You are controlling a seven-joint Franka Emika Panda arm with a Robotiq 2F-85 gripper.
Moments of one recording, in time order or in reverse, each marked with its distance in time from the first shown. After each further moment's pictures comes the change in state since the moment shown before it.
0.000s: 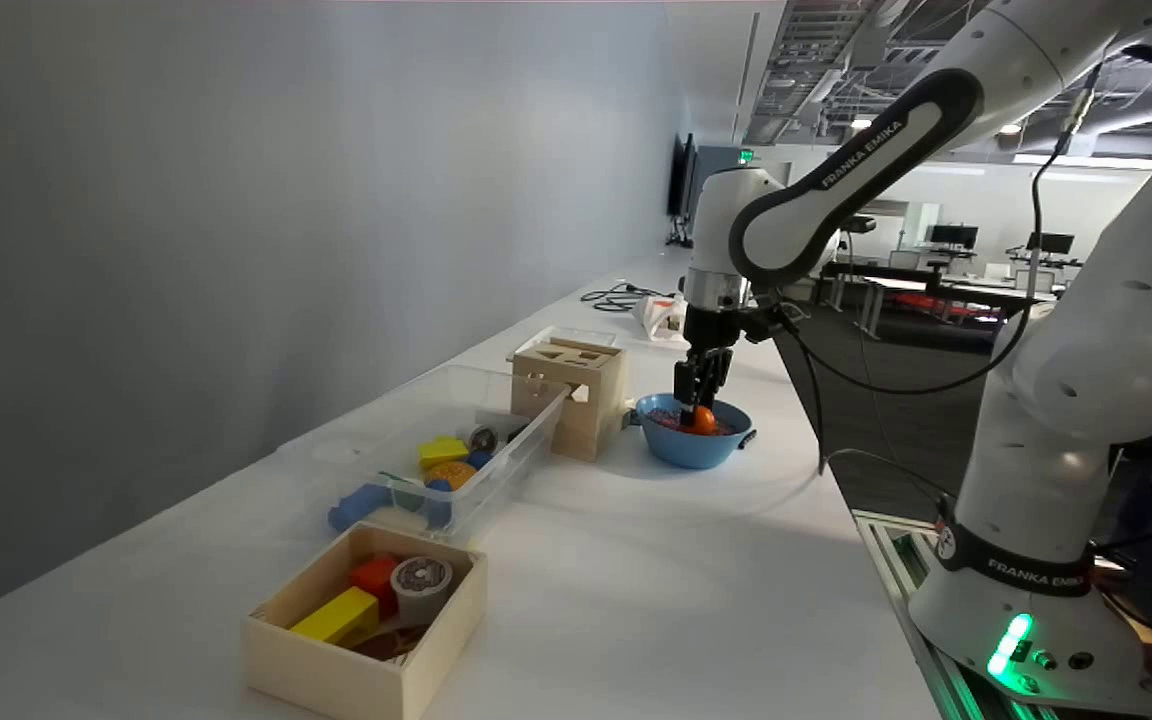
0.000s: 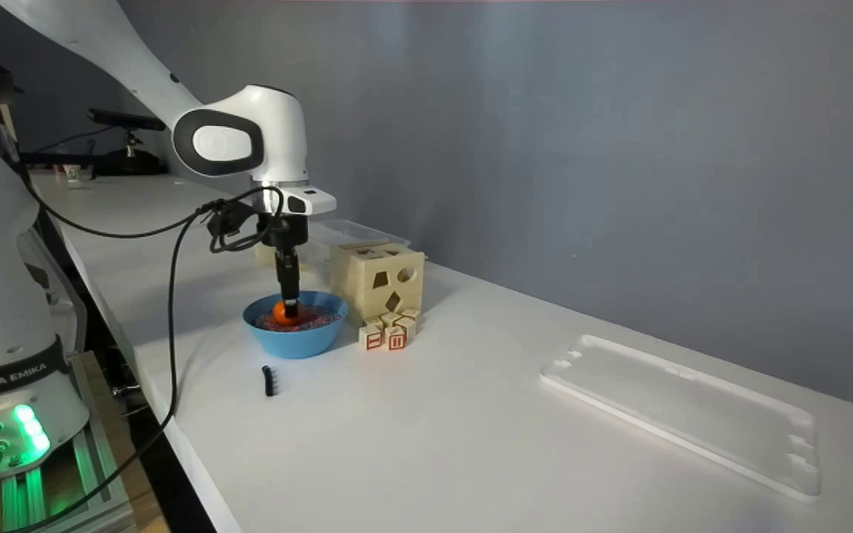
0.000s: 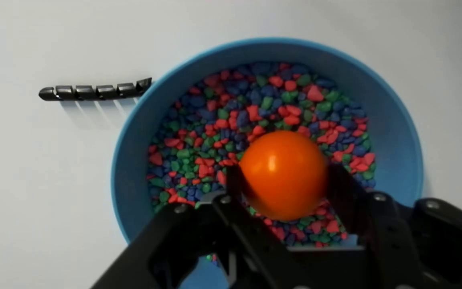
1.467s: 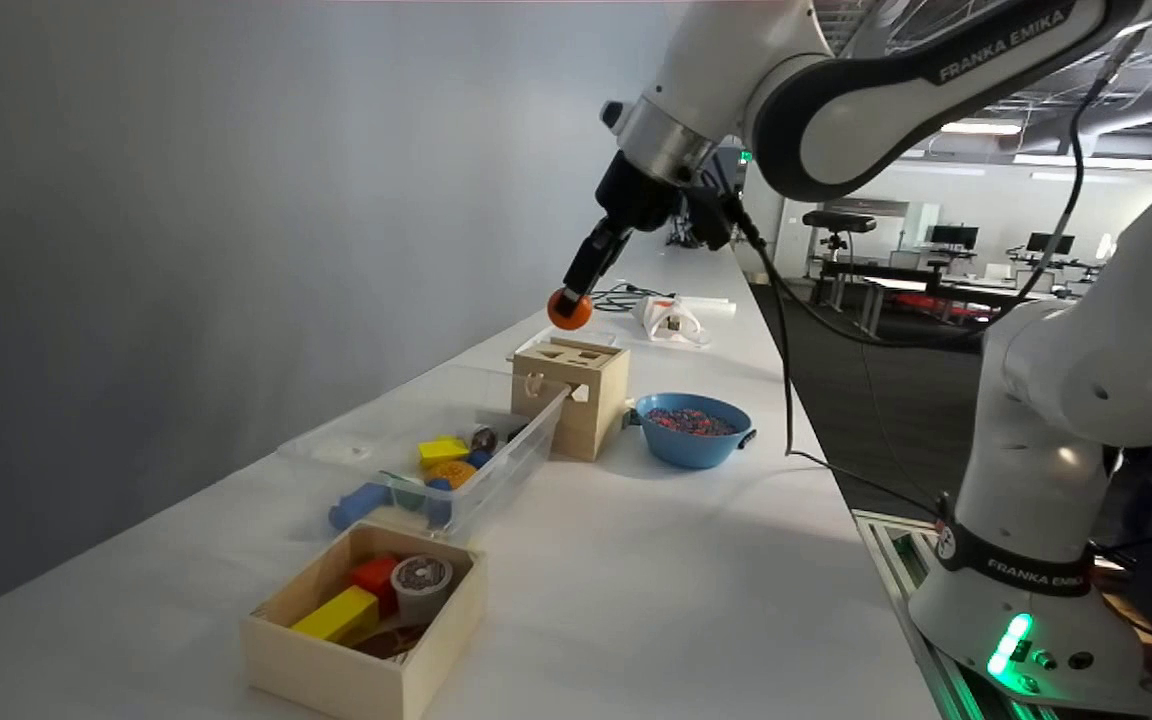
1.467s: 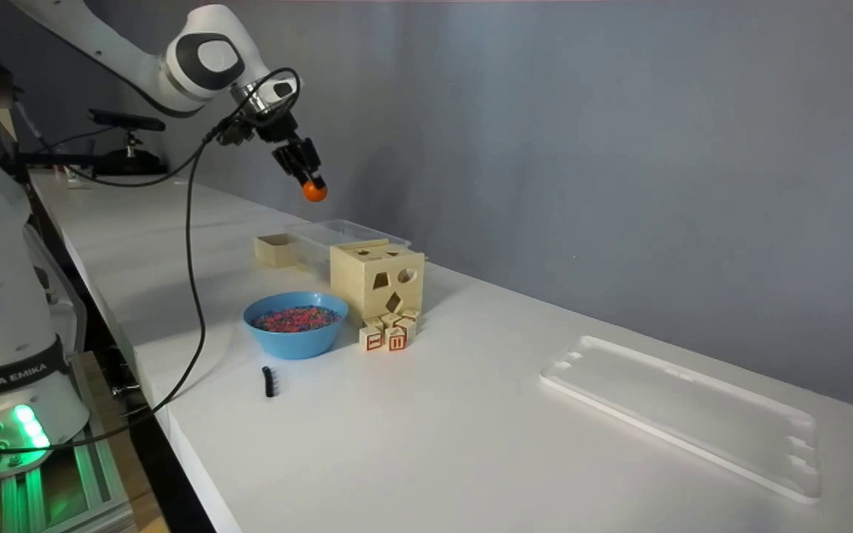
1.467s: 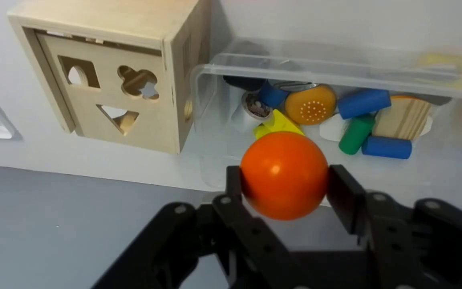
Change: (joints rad) arm 0.144 -0.109 0.376 0.245 -0.139 0.094 0.181
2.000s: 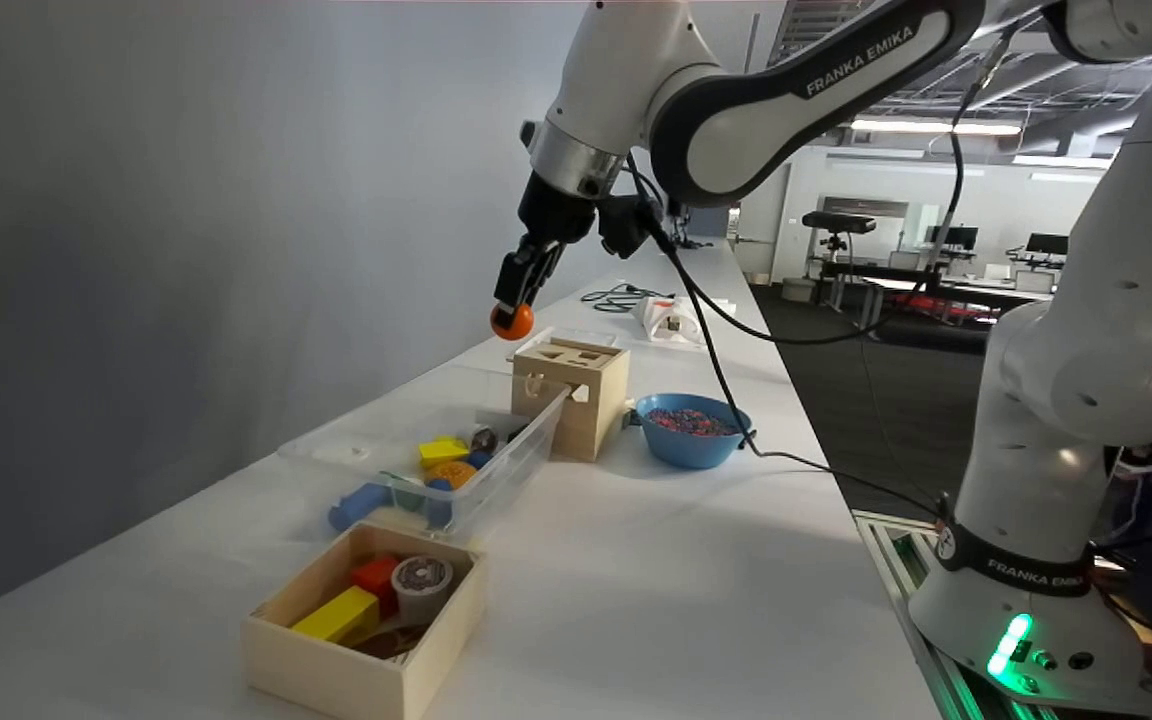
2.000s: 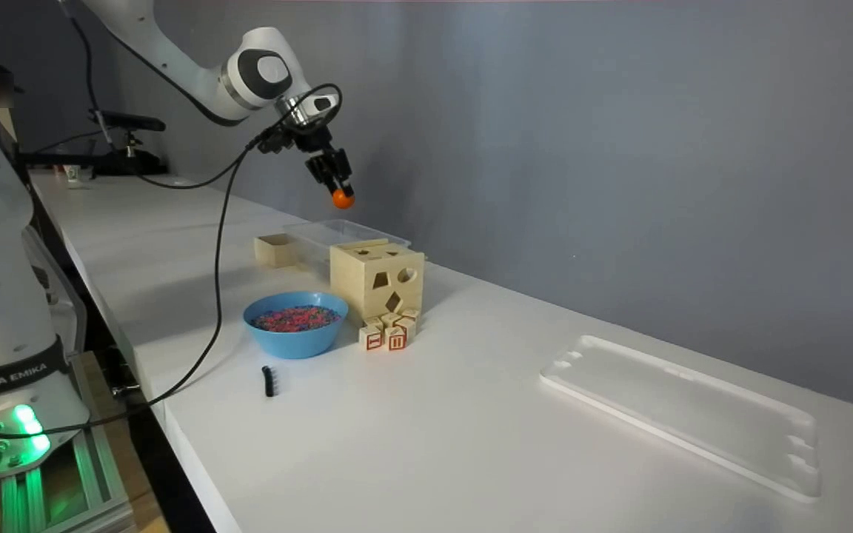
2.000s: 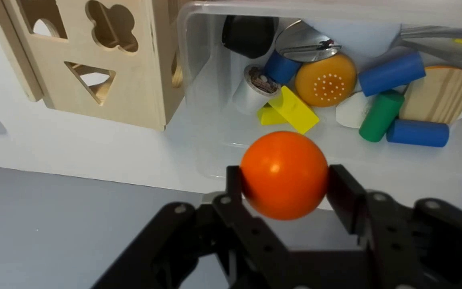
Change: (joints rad) arm -0.042 0.279 0.033 0.241 -0.116 -0.055 0.080
